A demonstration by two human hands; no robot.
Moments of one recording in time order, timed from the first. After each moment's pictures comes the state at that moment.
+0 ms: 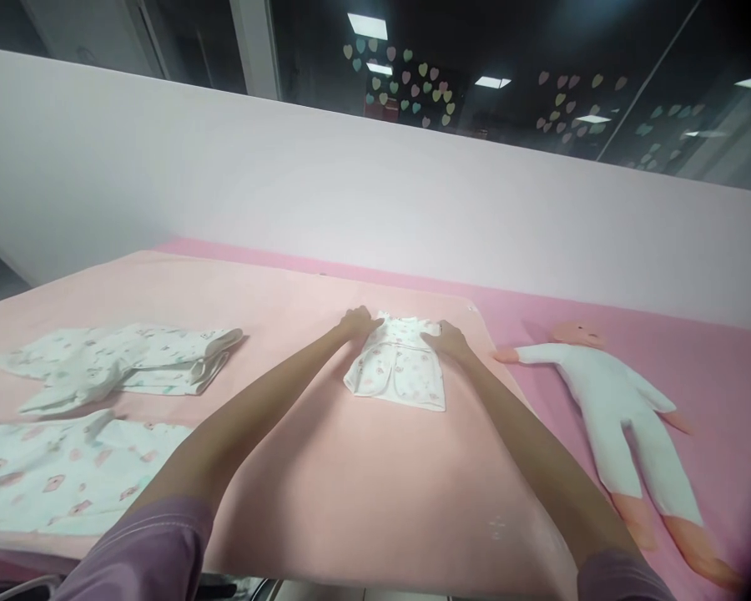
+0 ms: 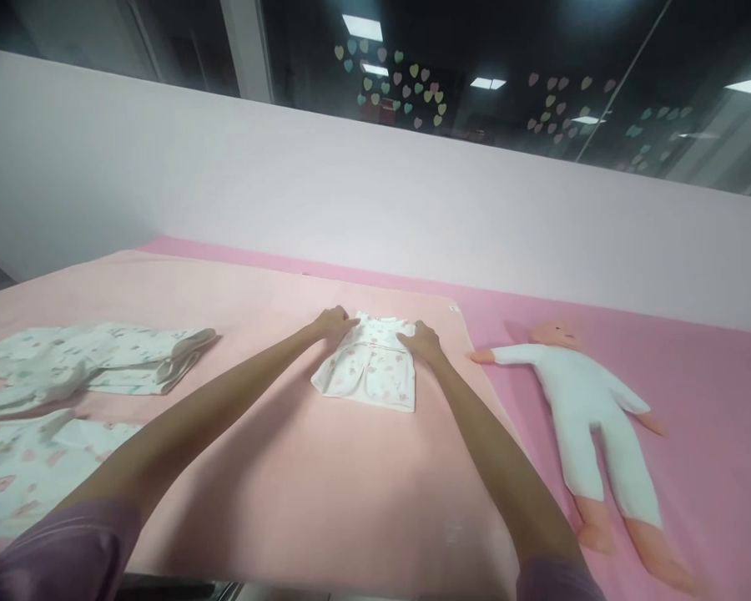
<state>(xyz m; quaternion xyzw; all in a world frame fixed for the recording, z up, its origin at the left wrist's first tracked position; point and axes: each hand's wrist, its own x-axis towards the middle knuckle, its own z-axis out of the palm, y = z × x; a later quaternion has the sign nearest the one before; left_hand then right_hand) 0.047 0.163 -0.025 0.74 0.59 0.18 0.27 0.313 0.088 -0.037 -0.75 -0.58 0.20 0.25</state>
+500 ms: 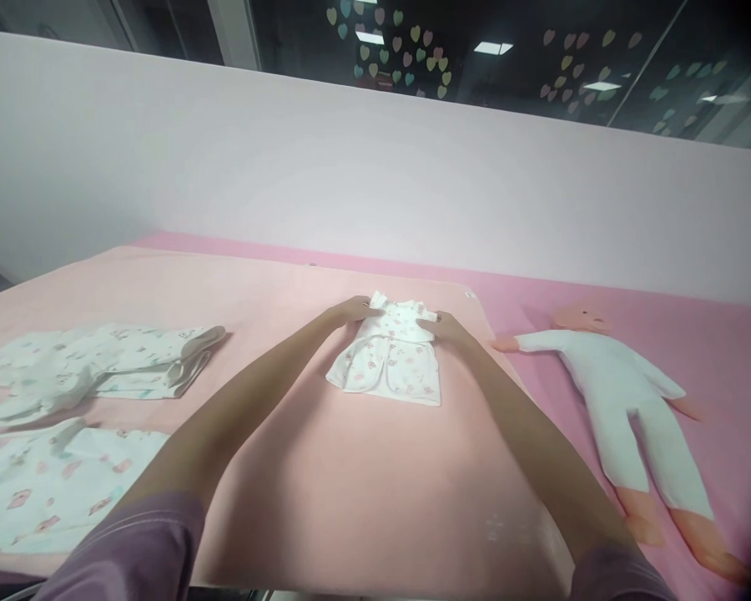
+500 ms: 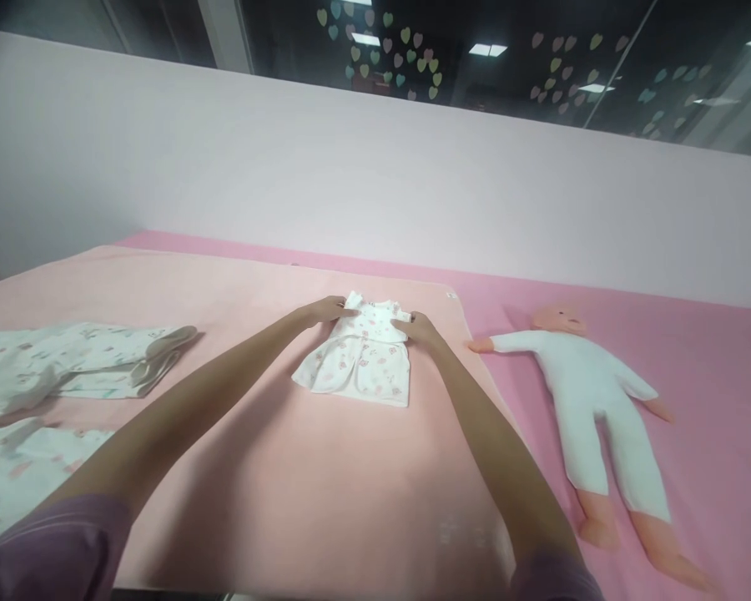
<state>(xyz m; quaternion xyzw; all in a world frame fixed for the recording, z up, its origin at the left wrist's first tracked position) 0.049 0.184 -0.027 0.74 0.50 0.16 0.42 0.337 0.103 -0.055 -0.68 -0.57 0.33 0.31</state>
